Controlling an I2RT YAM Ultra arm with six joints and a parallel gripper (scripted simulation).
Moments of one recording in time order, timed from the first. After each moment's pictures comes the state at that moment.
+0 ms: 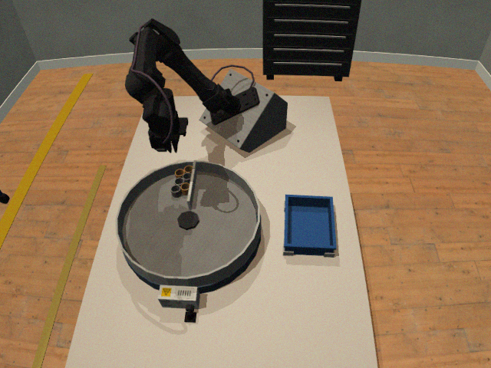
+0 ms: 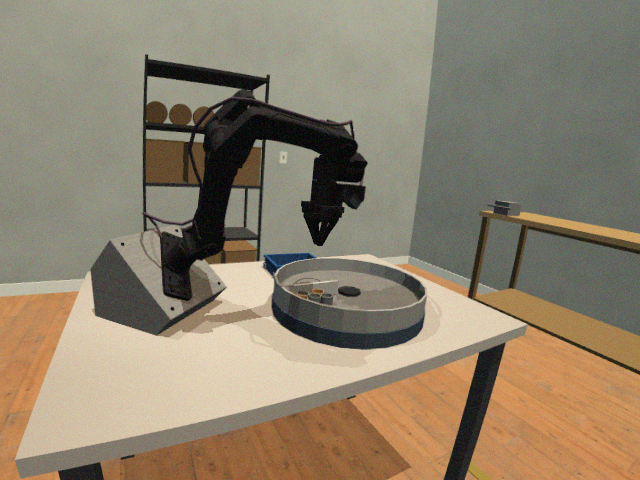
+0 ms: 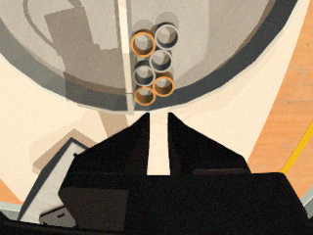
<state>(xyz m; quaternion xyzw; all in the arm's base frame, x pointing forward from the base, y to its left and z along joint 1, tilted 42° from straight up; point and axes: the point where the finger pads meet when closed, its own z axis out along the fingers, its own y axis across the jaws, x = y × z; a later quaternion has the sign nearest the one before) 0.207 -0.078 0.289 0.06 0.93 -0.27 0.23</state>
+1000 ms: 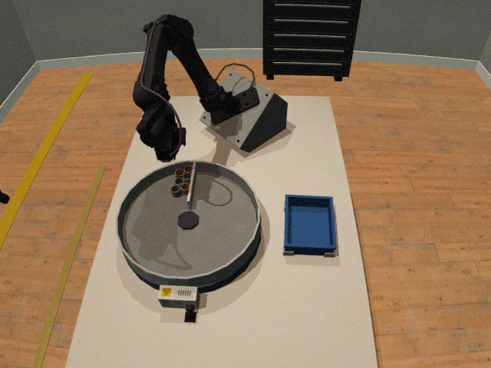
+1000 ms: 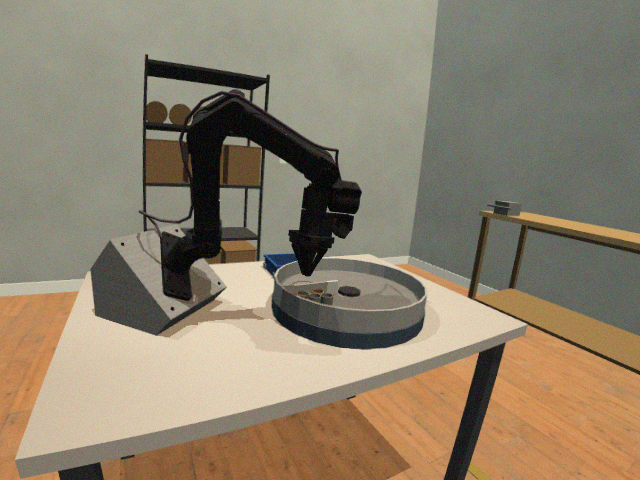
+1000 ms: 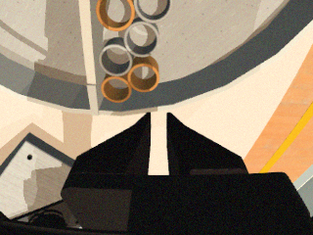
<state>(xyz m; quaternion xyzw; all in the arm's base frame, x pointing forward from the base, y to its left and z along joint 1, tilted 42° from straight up) 0.197 -0.132 0.231 0.02 0.94 -0.30 0.19</state>
